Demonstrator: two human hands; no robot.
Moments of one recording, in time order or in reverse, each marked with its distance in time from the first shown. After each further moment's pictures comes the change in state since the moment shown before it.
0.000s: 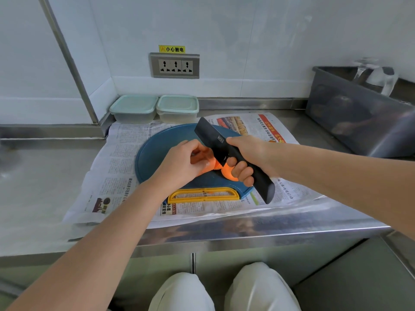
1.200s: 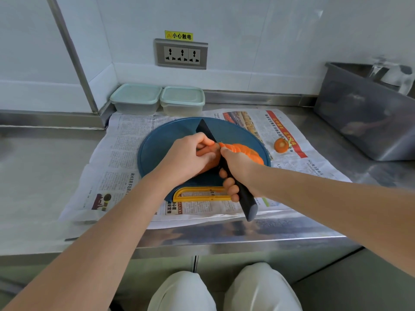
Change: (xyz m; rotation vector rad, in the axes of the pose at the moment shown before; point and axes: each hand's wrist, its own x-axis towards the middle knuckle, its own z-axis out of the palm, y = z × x) left_hand 0.006 -0.010 -0.003 -0.136 -0.009 -0.034; right_hand 0.042 0.020 0.038 0.010 0.132 0.026
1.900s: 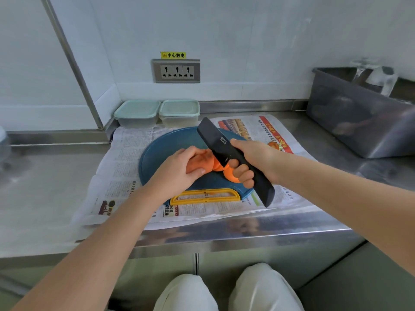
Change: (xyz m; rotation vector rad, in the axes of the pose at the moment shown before) left_hand -0.020 -0.006 -0.002 0.197 -0.056 0.080; right_hand -0.036 -0.006 -0.049 0.152 -0.218 -0.131
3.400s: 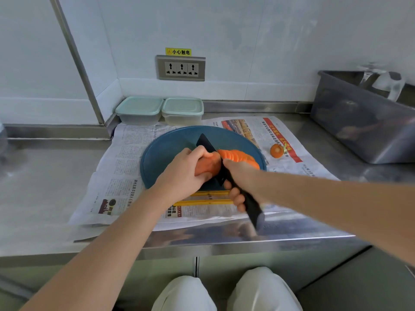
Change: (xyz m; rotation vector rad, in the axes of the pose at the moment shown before) left_hand 0.001 0.007 0.003 0.005 0.002 -0.042; right_hand 0.017 0.014 0.029 -0.132 0.160 0.195
